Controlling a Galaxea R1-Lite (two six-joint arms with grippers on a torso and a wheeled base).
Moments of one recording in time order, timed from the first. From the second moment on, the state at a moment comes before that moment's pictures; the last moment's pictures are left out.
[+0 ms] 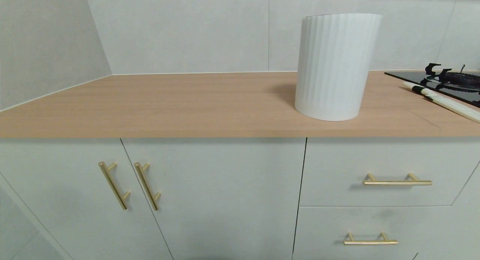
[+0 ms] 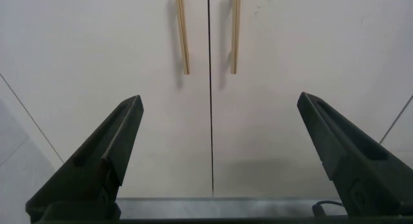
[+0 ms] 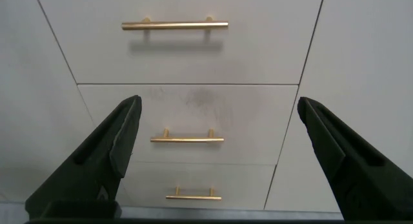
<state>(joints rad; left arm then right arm) 0.00 0.00 0.00 0.00 -0.02 0.01 0.00 0.00 0.00 0.00 0.01 0.00</state>
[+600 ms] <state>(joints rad) 0.00 0.00 0.00 0.00 -0.02 0.01 0.00 0.00 0.00 0.00 0.01 0.00</state>
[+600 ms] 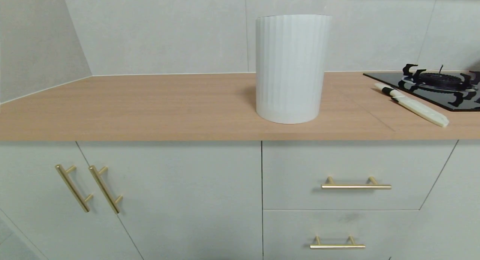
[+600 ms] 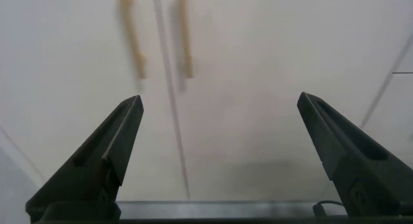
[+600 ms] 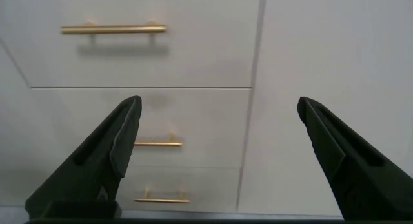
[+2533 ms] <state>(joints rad) 0.00 0.00 0.00 0.00 -0.02 0.01 0.00 0.00 0.00 0.00 0.01 0.00</state>
